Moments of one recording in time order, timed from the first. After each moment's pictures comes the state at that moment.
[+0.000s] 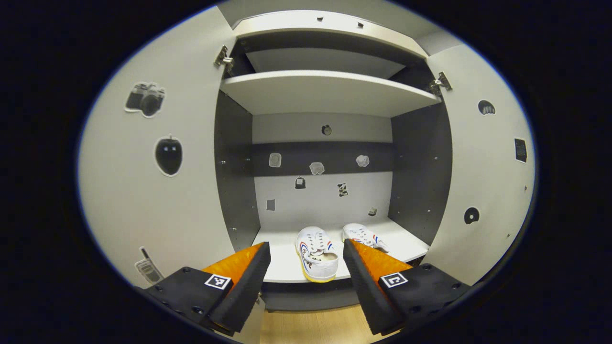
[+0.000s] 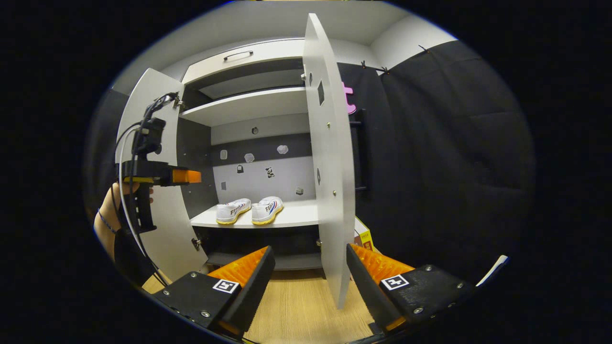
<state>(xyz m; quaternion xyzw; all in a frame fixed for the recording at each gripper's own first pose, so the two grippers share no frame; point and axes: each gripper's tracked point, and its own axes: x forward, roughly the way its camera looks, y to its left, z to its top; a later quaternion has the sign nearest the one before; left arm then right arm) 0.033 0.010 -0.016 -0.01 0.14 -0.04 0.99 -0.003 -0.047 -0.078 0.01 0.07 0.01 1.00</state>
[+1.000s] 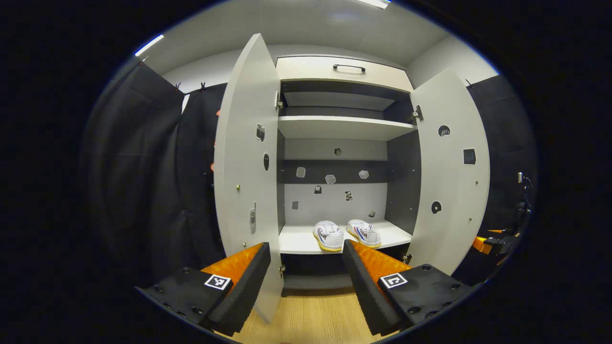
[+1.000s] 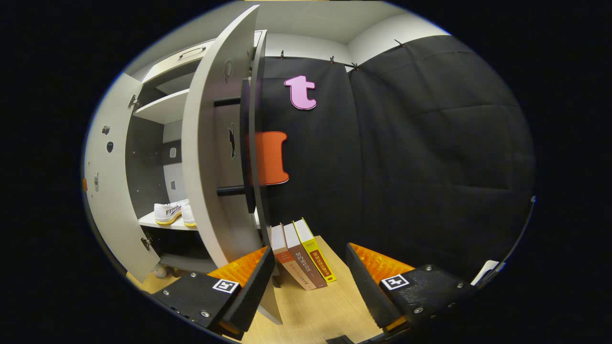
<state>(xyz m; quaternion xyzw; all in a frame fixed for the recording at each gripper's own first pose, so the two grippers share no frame) -0.132 0.066 0.015 -0.02 0.10 0.02 1.00 0.066 -0.175 -0.103 0.00 0.07 -0.08 0.99</state>
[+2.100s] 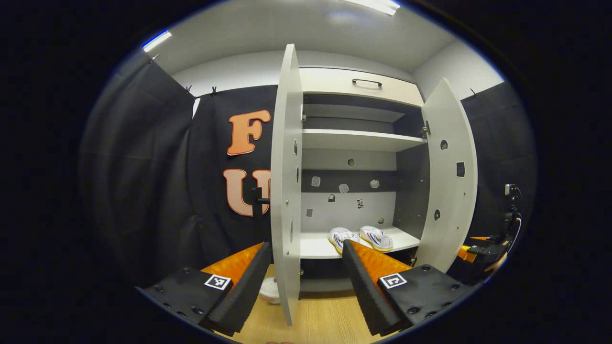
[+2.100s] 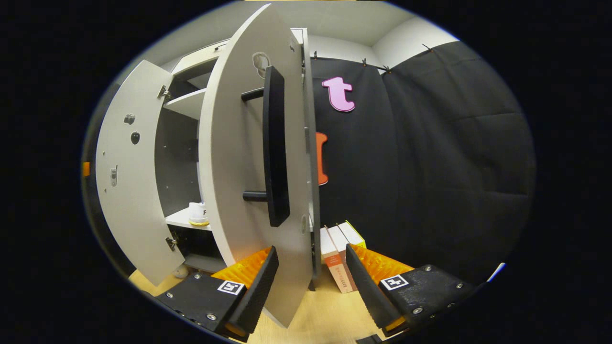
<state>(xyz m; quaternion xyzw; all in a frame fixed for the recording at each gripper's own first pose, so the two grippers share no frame) -0.150 0.129 0.039 -0.02 0.08 0.01 1.00 0.086 -0.057 -0.104 -0.02 0.06 0.01 1.00</state>
